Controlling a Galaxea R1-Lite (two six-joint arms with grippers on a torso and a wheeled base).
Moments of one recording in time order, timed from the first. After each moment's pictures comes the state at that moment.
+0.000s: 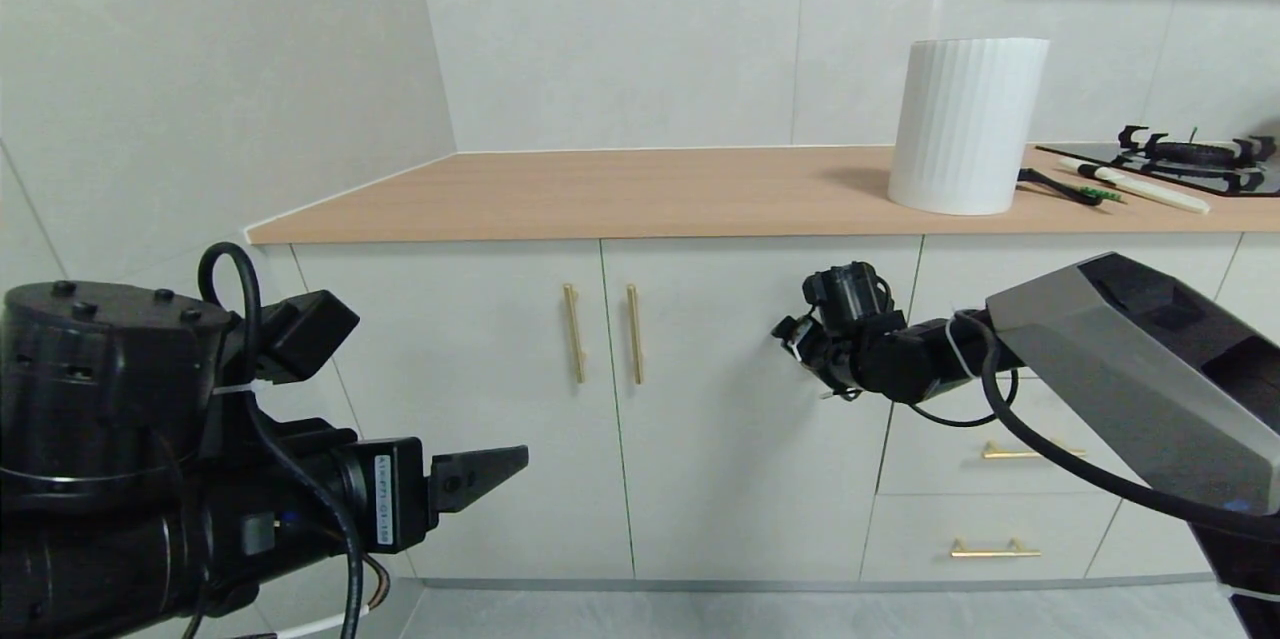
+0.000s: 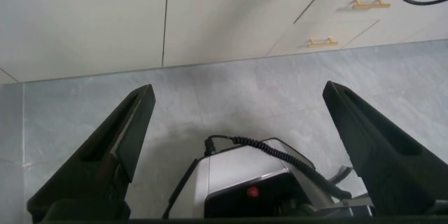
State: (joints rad) left arm -0.54 1.31 -0.68 -0.05 0.07 -0.44; right arm 0.41 2.44 -1.63 -0.22 -0.26 0.95
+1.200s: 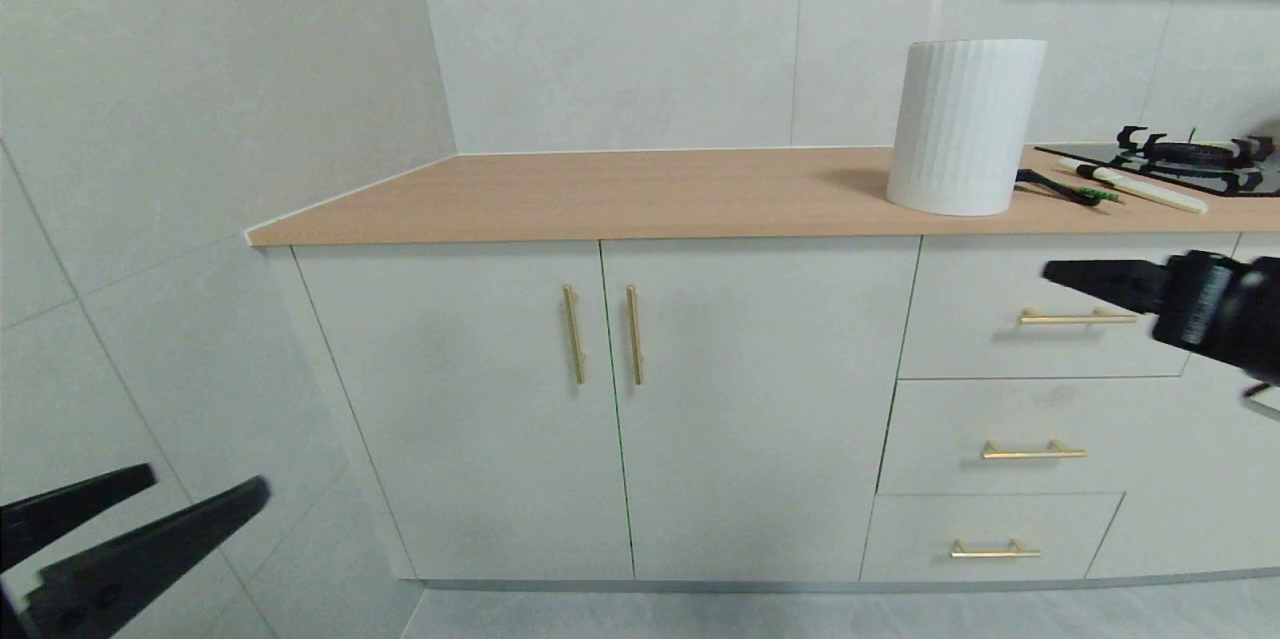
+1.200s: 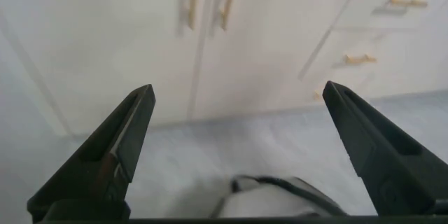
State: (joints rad) left arm -0.40 0.75 -0.56 0.05 0.07 -0.27; right arm 0.30 1.19 -0.77 -0.20 -0.16 0.35
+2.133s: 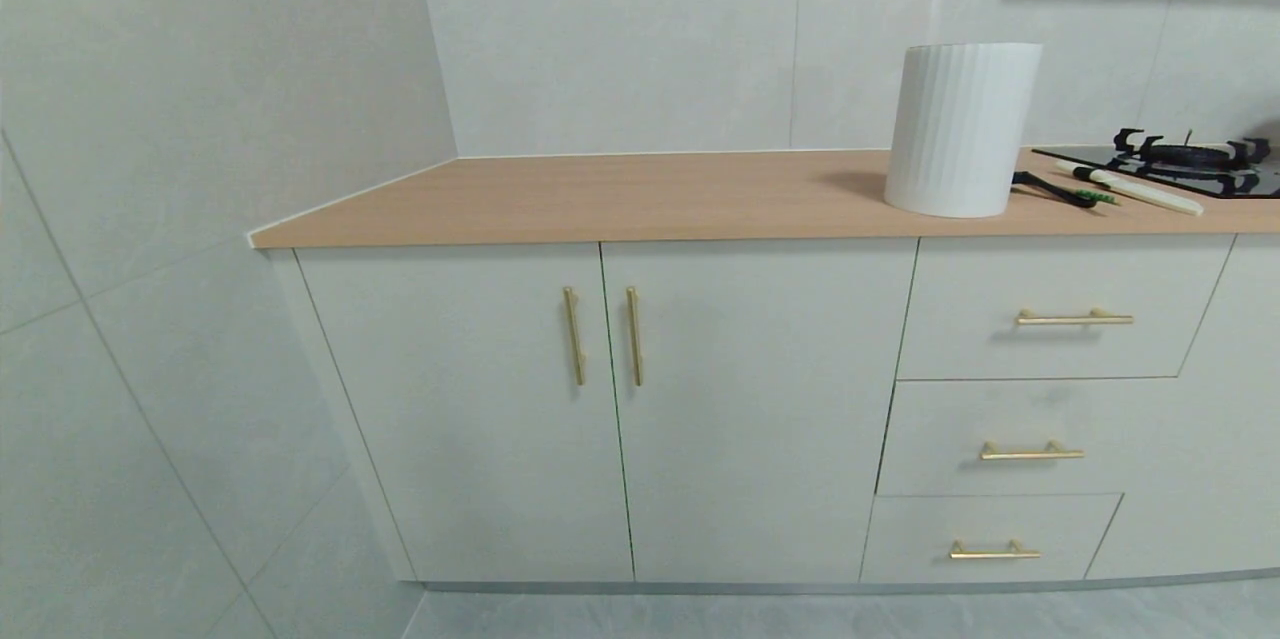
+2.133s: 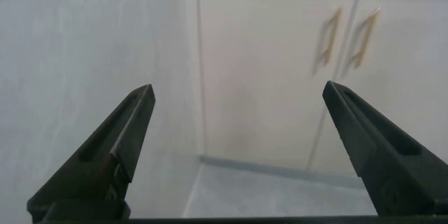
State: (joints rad) left arm -0.02 0.05 -0.44 0.37 0.20 0.01; right arm 0.01 0.08 -0.44 0.39 -0.37 0.03
